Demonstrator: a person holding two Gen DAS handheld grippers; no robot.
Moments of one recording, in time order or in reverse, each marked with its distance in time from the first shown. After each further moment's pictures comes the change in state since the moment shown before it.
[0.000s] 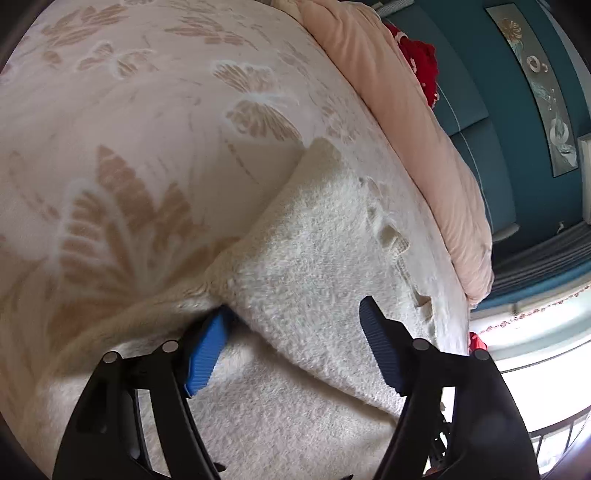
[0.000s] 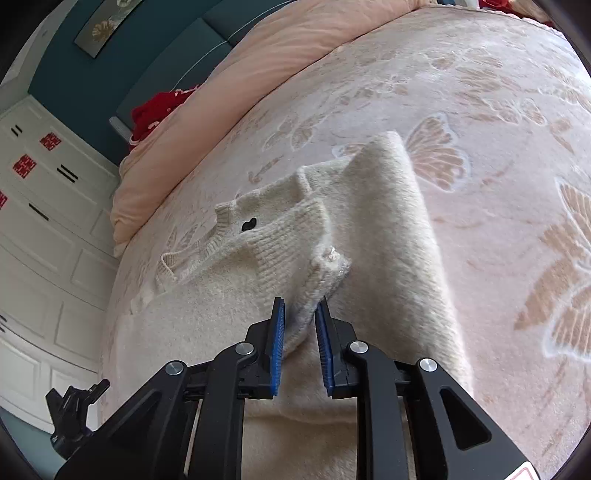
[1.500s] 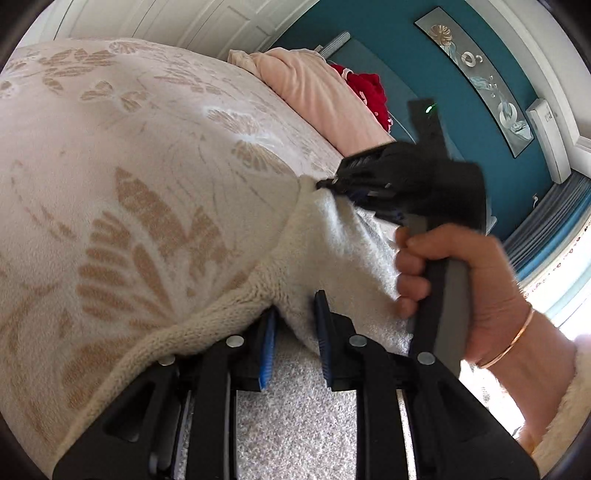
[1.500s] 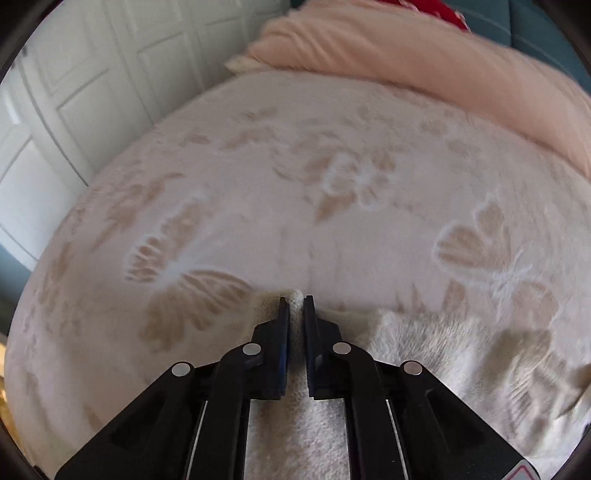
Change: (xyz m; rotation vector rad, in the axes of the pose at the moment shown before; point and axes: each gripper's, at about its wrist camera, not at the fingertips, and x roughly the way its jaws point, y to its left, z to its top) left arm 0.007 0.036 -0.037 0.211 -0.259 -0.097; right arm 0.243 0.364 -0.078 -0.829 0.294 0.027
